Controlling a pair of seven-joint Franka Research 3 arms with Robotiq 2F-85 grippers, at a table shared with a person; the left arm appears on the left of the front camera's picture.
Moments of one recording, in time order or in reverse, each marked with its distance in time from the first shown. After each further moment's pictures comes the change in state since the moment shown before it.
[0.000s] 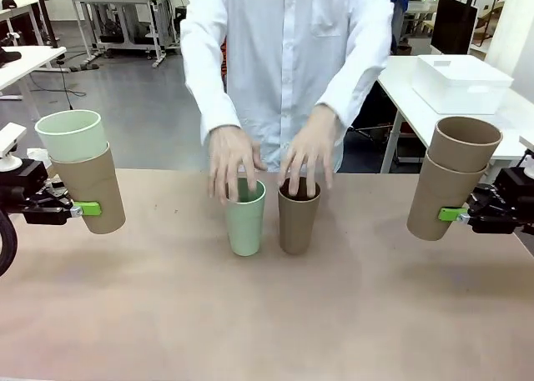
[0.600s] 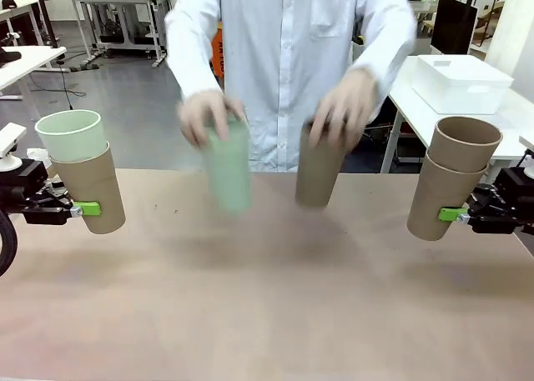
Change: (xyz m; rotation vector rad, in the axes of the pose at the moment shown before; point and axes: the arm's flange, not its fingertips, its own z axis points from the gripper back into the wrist) left arm 0.000 0.000 0.000 0.000 0.000 0.000; right arm 0.000 0.000 0.000 0.000 0.000 0.000
